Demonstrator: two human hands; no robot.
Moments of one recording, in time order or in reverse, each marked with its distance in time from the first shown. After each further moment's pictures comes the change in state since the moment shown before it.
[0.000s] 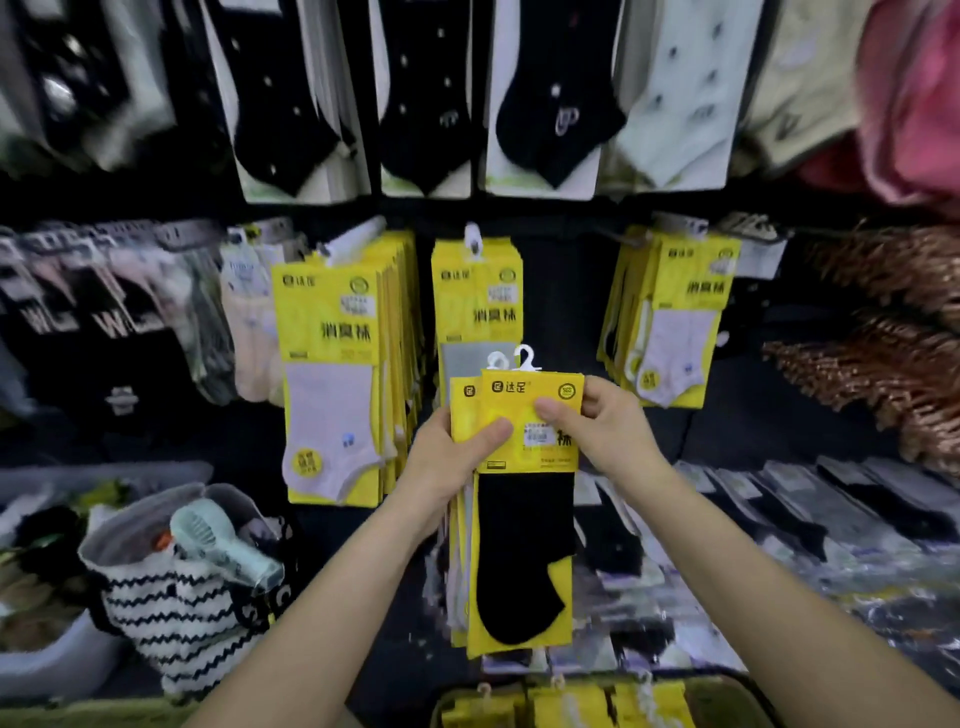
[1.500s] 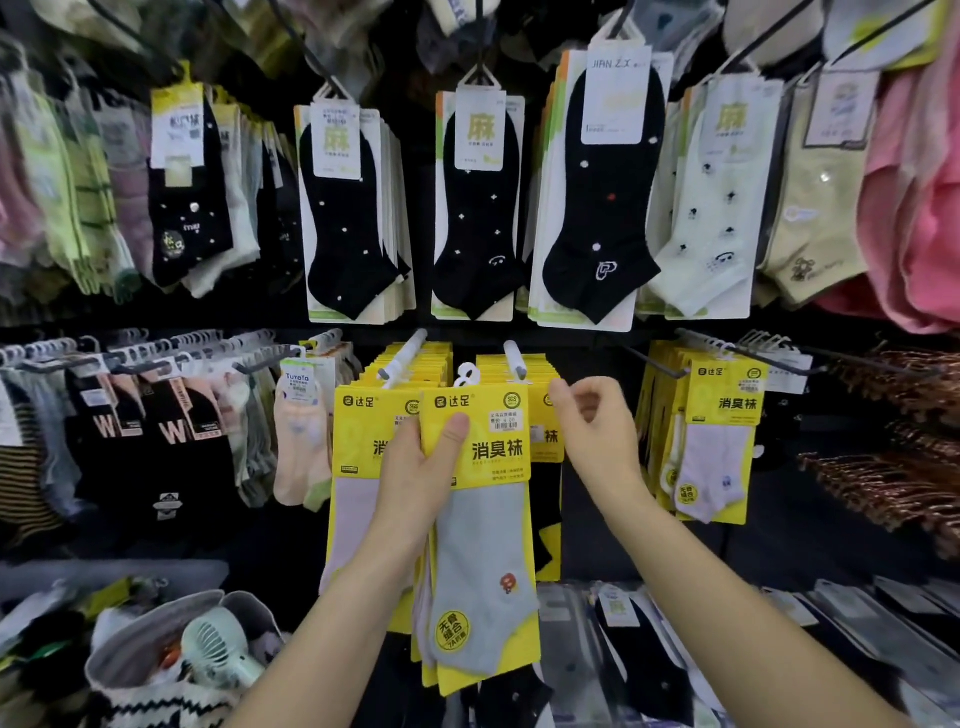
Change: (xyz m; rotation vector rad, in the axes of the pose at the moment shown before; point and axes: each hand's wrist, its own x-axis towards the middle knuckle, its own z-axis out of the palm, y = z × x) left_hand 0.032 0.086 -0.045 0.145 0.337 0.336; right_hand 0.076 -0.062 0.049 -0.216 0.290 -0.178
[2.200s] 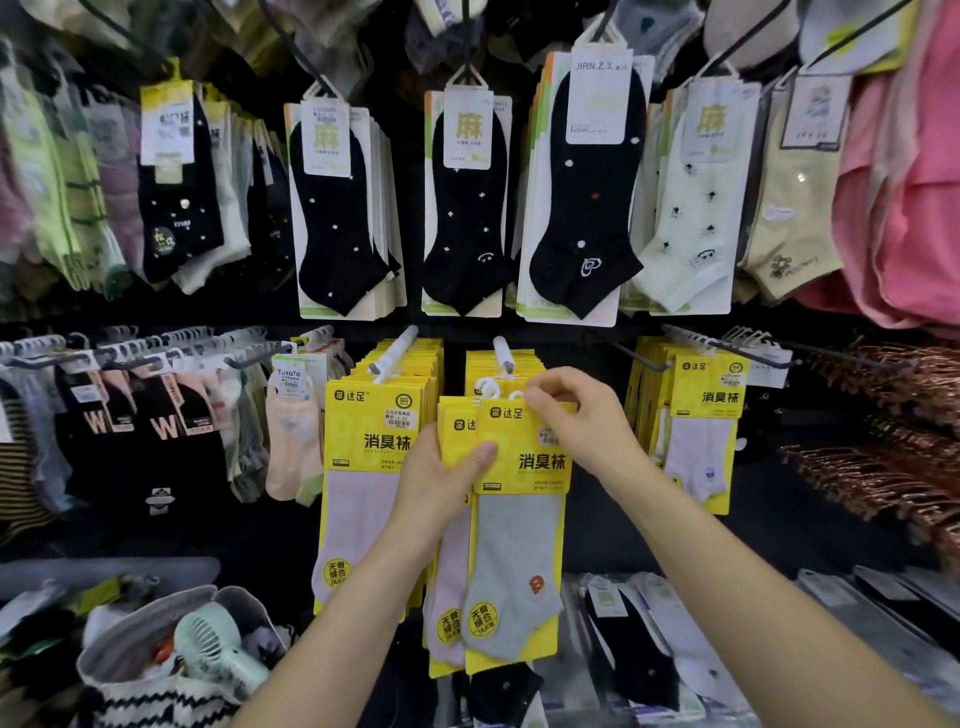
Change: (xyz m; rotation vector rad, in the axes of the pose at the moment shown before) left_hand -0.010 -0.013 0.016 -0.015 -0.124 -0.045; right_hand -0.003 -0.025 -0.022 -0.055 -0.235 -0.075
